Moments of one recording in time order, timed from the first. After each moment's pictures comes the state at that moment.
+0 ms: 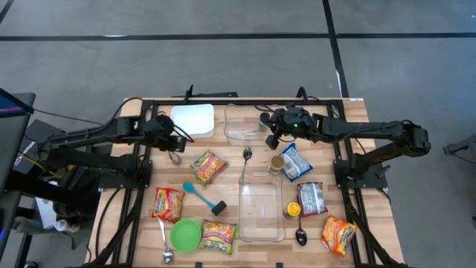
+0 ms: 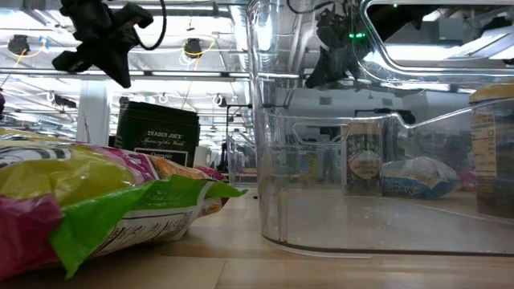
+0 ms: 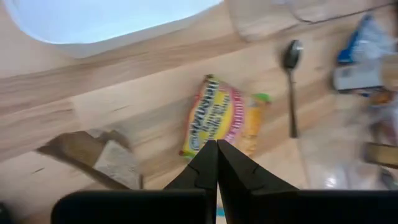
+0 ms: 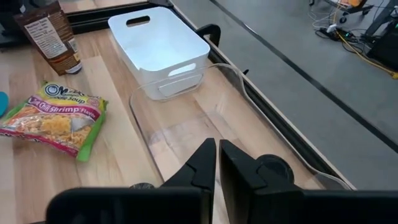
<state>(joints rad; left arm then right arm) 0.24 0.92 0.90 -1.02 -0.12 -1.03 -0.22 1.28 0.91 -0.17 0.31 0.08</state>
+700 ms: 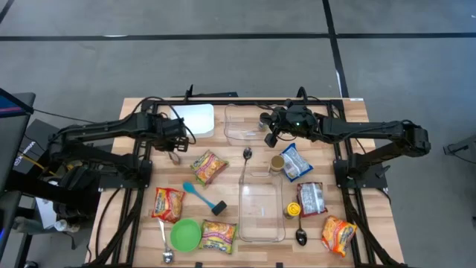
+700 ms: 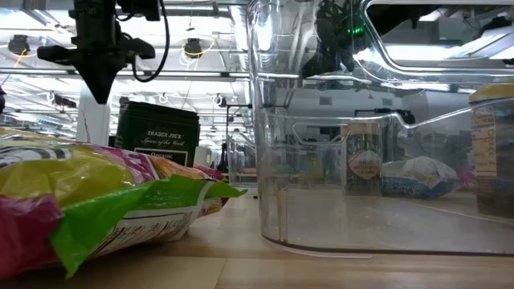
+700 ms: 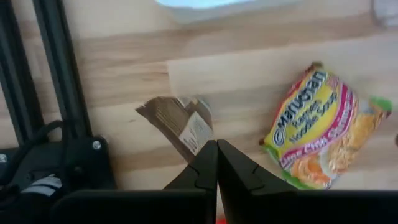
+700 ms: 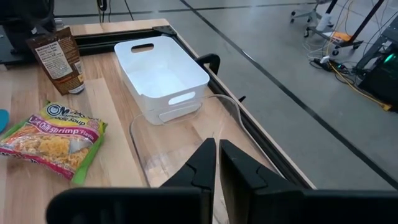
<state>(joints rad) 0.25 1.12 1.00 -1.29 -0.21 -1.19 -0.22 1.28 0.91 -0.07 0.32 -0.01</state>
